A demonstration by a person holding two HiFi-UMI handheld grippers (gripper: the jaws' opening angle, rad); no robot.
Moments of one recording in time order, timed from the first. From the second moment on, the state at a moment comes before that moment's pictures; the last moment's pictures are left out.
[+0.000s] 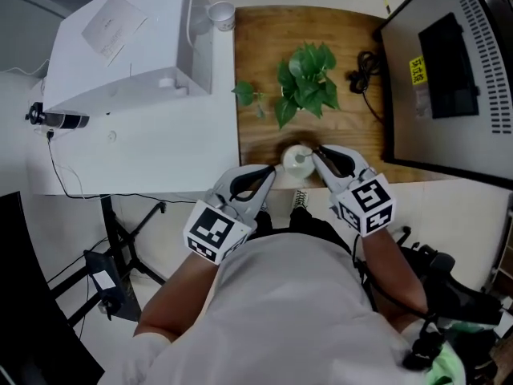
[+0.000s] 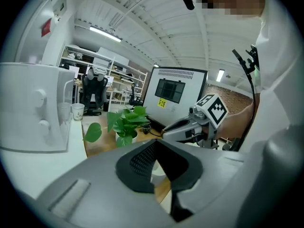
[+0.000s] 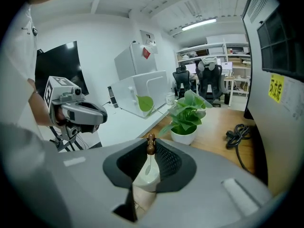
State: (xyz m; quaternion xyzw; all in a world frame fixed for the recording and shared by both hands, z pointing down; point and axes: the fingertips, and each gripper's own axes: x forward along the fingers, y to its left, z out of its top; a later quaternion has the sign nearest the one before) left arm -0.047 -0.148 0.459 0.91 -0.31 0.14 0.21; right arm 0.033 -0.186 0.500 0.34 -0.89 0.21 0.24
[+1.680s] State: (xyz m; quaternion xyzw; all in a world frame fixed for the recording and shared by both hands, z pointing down) left arm -0.002 -0.026 0.400 0.93 -0.32 0.09 0.15; right arm 0.098 -0.032 0.360 0.39 -0.90 0.13 0.13
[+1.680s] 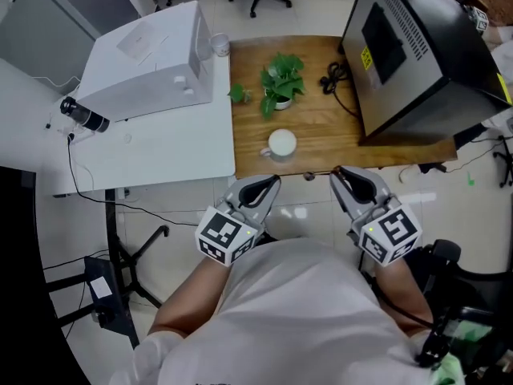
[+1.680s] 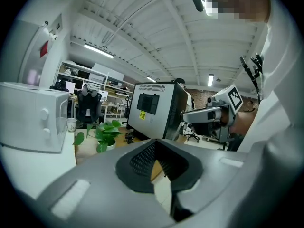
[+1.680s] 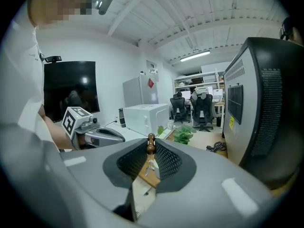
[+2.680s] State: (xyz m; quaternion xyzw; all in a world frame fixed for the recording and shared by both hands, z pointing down) left arm 0.052 0.106 0.400 0.92 -0.33 0.11 0.16; right arm 0.138 0.095 0.372 0.34 -0.92 0.13 0.13
